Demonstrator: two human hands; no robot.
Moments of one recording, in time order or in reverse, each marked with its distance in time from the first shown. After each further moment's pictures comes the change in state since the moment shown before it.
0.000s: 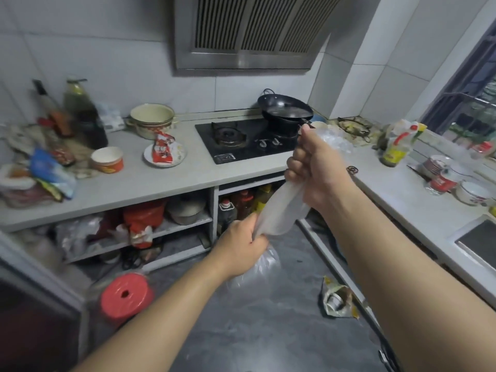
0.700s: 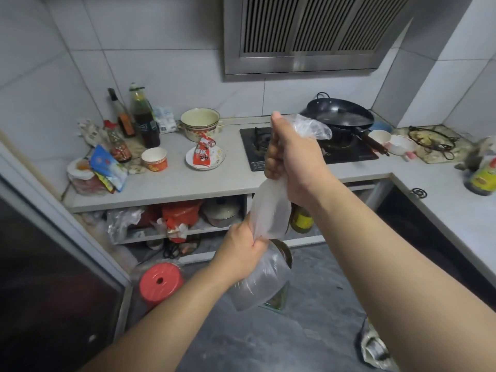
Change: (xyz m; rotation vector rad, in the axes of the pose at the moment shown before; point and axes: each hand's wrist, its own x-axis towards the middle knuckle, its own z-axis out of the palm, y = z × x) left_hand 0.063 -0.002 0.025 0.104 0.287 -0.192; right_hand 0.081 -0.008 0.016 -0.087 -0.312 0.054
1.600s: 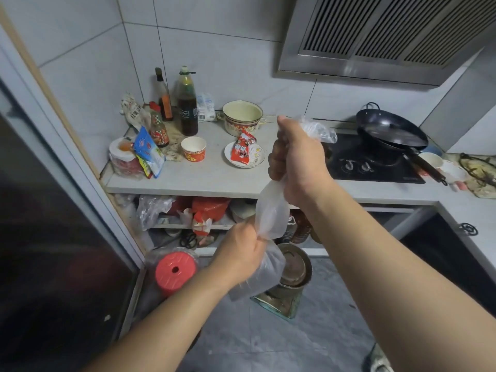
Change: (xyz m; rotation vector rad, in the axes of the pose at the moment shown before) left_hand 0.015 -0.100 -0.094 0.056 0.130 0.058; right_hand 0.062 0.057 0.144 -0.034 0.005 0.040
